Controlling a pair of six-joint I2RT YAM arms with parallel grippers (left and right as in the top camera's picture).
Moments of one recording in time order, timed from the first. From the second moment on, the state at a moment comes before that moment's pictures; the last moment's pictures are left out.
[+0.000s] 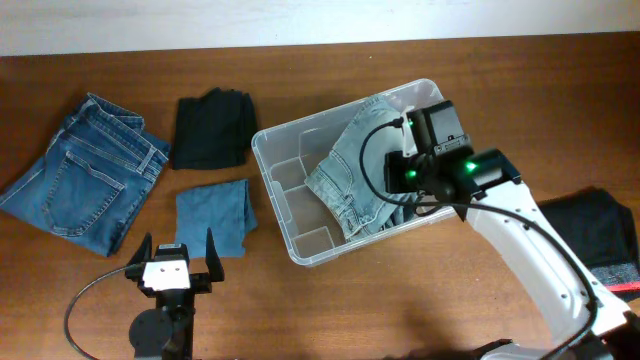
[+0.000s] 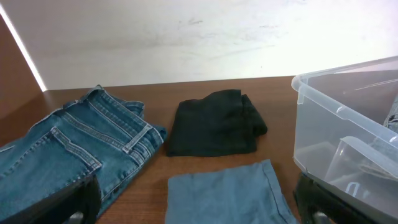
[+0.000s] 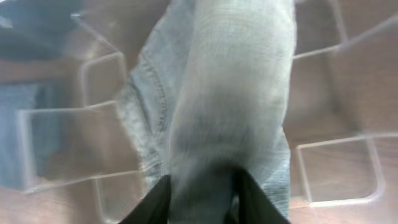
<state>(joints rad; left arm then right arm) 0.00 0.01 0.04 -0.13 -0.06 0.06 0.32 1.48 1.22 -0.78 -0.08 0.28</state>
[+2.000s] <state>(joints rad) 0.00 0.01 0.04 -0.13 -0.06 0.06 0.14 1.90 1.58 -1.11 0.03 -0.08</state>
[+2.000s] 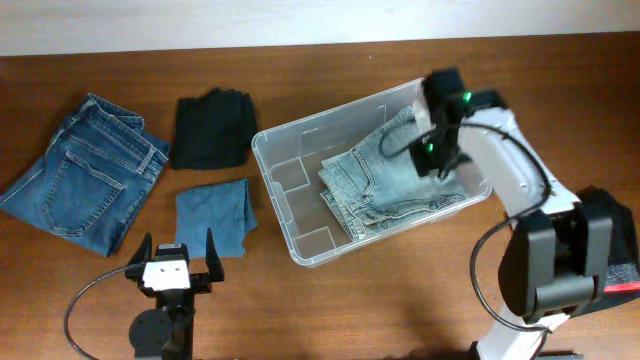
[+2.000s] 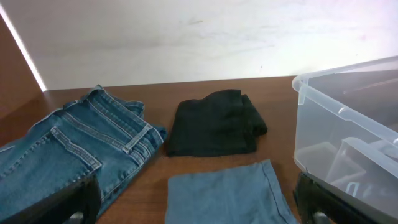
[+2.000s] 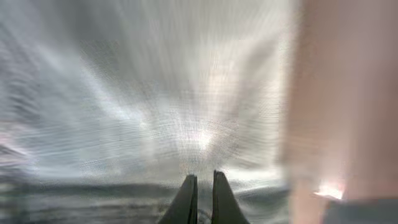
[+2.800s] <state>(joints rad) 0.00 0.01 0.04 -0.13 -0.06 0.06 0.14 2.17 1.76 -1.03 -0.01 -0.07</state>
